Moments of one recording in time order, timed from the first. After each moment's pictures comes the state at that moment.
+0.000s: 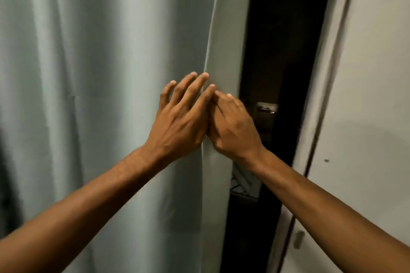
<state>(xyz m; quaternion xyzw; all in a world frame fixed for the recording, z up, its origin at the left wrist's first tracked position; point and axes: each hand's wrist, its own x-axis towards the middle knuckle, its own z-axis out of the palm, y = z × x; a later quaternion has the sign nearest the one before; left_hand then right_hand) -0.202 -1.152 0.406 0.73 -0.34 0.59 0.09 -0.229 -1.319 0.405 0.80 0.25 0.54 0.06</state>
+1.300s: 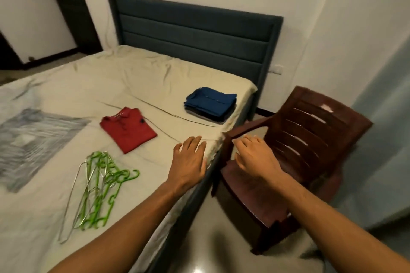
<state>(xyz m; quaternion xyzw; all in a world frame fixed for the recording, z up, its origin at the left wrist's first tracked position) -0.497 -0.443 0.048 0.83 0.55 0.12 0.00 -0.278 -0.462 0.093 0.57 0.81 0.12 -0.06</state>
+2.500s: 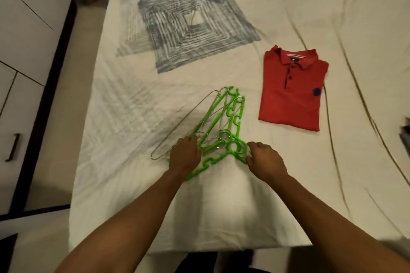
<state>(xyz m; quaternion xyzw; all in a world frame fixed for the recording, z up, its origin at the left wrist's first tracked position) -0.848 -0.359 -0.230 0.33 0.92 0.07 0.20 -0.689 -0.180 -0.185 0.28 0.92 -0.17 0.19</state>
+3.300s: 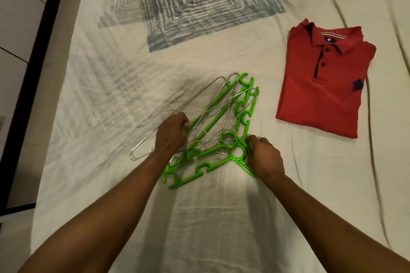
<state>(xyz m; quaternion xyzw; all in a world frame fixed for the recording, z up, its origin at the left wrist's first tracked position) -0.940 -0.339 -0.328 0.26 0.92 0.23 0.15 -0.744 -0.157 -0.305 0.35 0.89 -0.22 0.17</state>
